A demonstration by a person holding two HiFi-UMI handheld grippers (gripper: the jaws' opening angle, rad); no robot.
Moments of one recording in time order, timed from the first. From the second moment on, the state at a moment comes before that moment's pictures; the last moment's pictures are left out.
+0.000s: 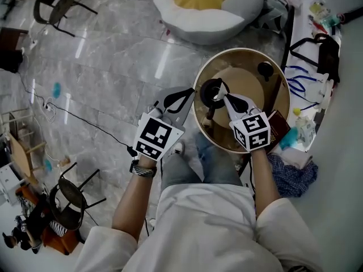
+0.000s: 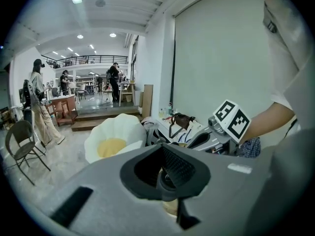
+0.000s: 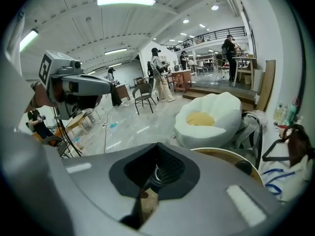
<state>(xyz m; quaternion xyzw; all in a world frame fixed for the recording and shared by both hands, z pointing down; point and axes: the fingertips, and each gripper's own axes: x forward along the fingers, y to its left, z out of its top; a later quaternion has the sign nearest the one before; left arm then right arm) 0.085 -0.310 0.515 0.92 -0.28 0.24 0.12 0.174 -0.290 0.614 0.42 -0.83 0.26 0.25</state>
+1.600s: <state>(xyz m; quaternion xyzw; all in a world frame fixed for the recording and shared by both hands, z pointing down) 0.049 -0.309 0.582 0.89 -0.31 0.26 0.20 0.154 -0.298 0.762 0.28 -0.79 0.18 0.52</state>
